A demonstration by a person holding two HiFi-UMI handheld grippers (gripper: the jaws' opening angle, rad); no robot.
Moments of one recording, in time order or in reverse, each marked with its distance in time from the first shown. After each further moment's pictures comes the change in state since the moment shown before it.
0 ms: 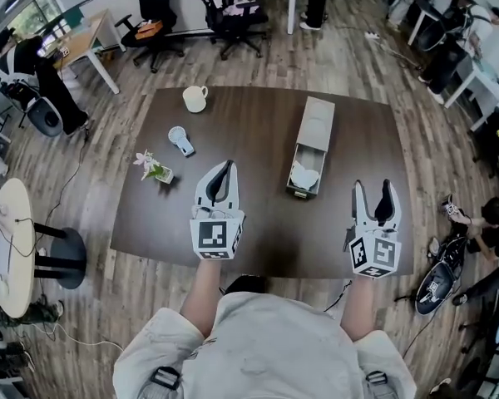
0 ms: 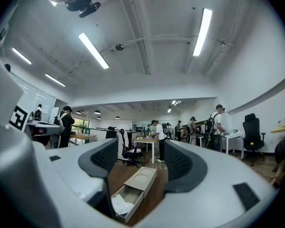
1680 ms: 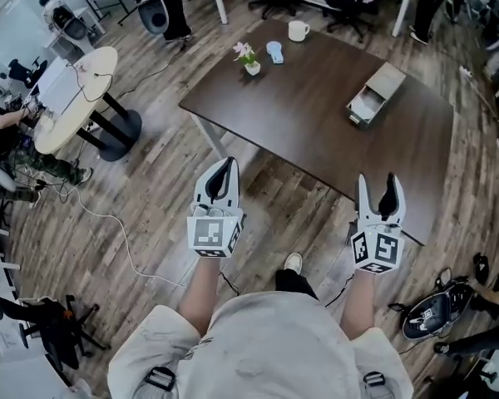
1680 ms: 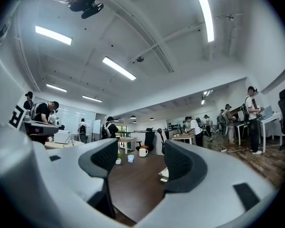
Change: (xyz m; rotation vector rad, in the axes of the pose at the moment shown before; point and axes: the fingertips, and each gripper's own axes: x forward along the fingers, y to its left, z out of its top) left arm -0.407 -0.129 0.062 0.035 0.096 0.442; right arm -0.269 0.064 0.015 0.097 0.001 0.465
